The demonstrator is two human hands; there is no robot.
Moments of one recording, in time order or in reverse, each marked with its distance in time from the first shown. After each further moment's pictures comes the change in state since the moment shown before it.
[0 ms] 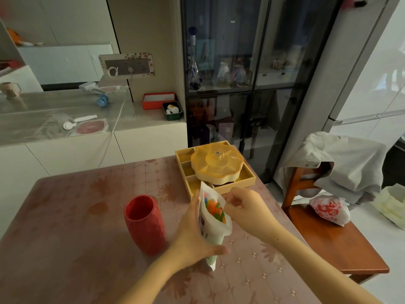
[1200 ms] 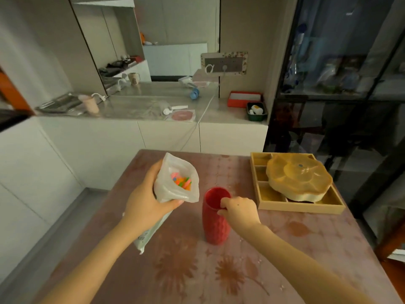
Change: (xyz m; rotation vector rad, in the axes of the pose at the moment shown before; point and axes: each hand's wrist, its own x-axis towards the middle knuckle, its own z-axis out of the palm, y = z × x) left_hand -0.109 0.026 -0.174 0.391 0.735 -0.110; right_hand 0.073 -0.049 0.158 -0.600 -0.190 -0.557
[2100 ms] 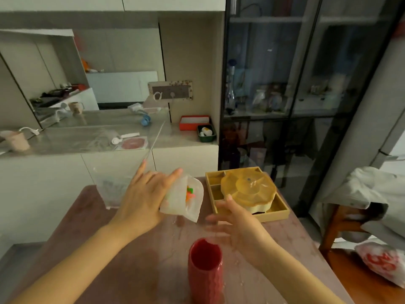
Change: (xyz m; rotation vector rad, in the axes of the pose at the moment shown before) left_hand 0.072 0.052 0.057 0.692 -0.077 0.812; right_hand -0.083 0.026 -0.106 1.664 0.058 0.627
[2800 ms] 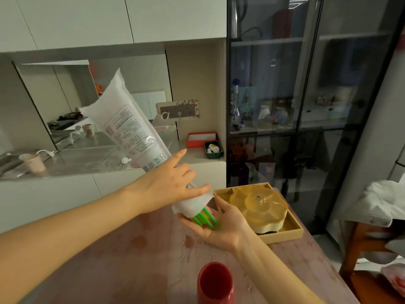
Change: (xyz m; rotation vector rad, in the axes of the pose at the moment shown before) left_hand 0.084 -0.023 -0.040 0.711 -0.102 0.682; right_hand 0.048 -0.037 0.038 0.798 -0.385 0.365
